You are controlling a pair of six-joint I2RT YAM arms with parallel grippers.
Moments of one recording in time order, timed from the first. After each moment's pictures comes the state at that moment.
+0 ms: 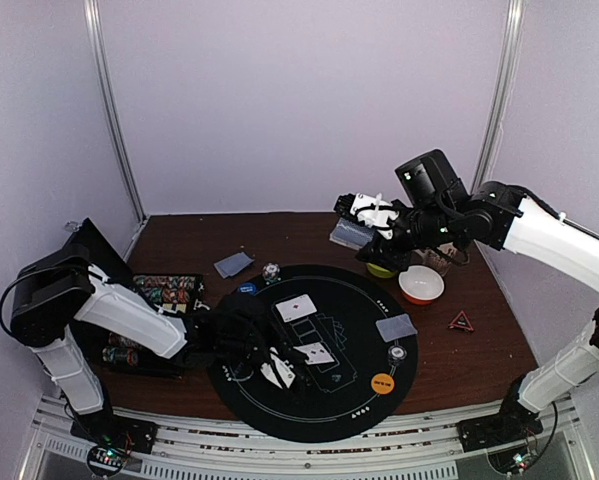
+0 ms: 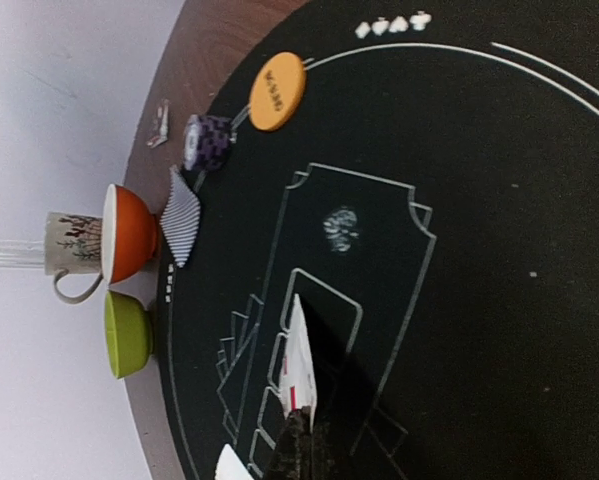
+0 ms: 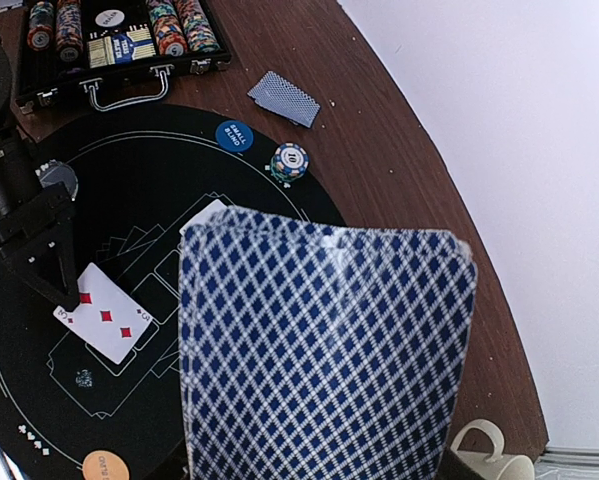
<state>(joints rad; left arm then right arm) -1.05 1.73 0.70 0.42 0.24 1.34 0.82 1.41 1.41 -0.72 0.06 -0.48</state>
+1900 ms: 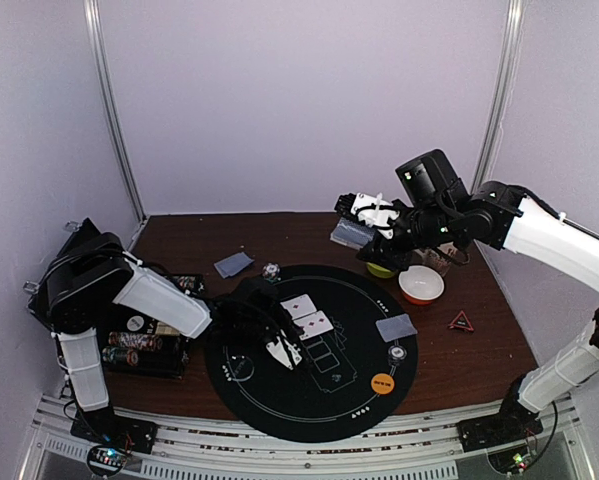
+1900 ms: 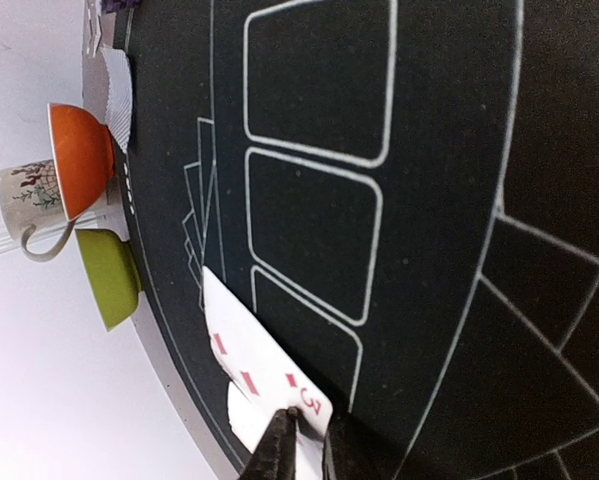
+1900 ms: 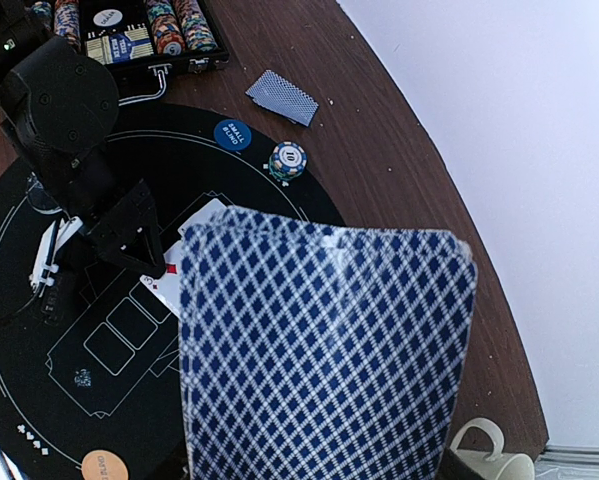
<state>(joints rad) -0.94 1.92 0.89 0.33 0.07 1.64 0.81 1.41 1.41 -0.72 0.06 -0.48</state>
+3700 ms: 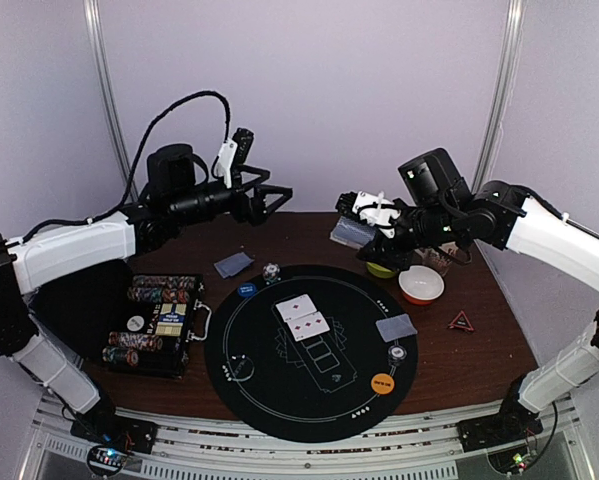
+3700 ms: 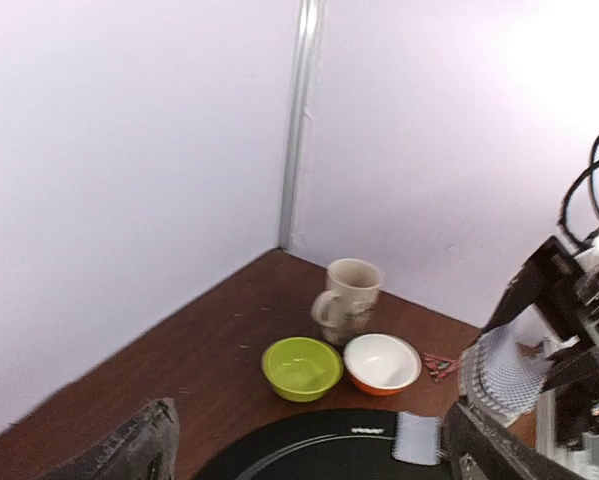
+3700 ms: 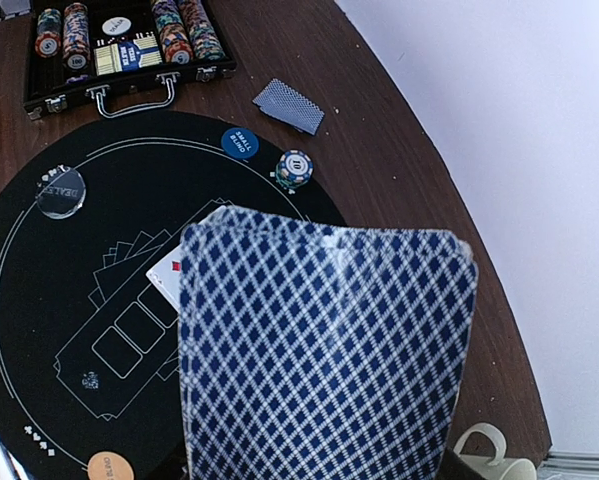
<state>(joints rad) -0.65 1.53 1.24 0.23 0.41 -0.05 0.81 1.40 1.41 -0.72 0.03 -0.48</state>
